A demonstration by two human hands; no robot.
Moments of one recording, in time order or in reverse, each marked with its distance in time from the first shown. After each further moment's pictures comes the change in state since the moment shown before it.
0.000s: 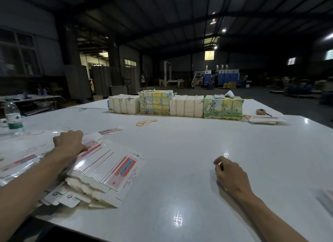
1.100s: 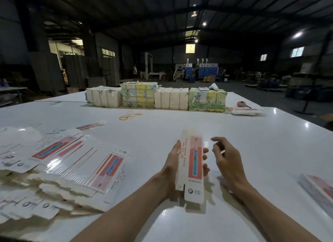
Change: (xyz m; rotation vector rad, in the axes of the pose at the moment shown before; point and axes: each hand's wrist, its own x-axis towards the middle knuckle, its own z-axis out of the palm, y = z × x) left_hand -0.166 0.292 0.033 -1.965 -1.343 0.371; right_hand -0.004 -0.014 -0.013 0.381 0.334 -0.160
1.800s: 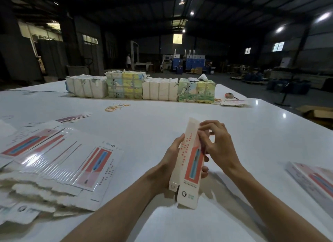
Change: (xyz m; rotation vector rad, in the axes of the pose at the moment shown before) left_hand -0.010 -0.005 0.008 0.201 -0.179 0.065; right_hand 0.012 -0.022 -0.003 -0.060 -0.052 -0.116
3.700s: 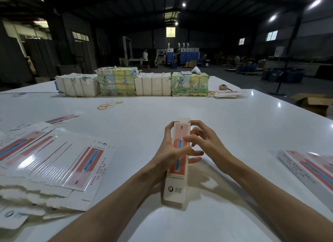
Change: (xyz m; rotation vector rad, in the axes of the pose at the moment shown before) left_hand 0.005 -0.001 0.013 0.386 0.235 0.258; right_hand -0.009 0.009 -0.001 0.520 -0.321 0.260
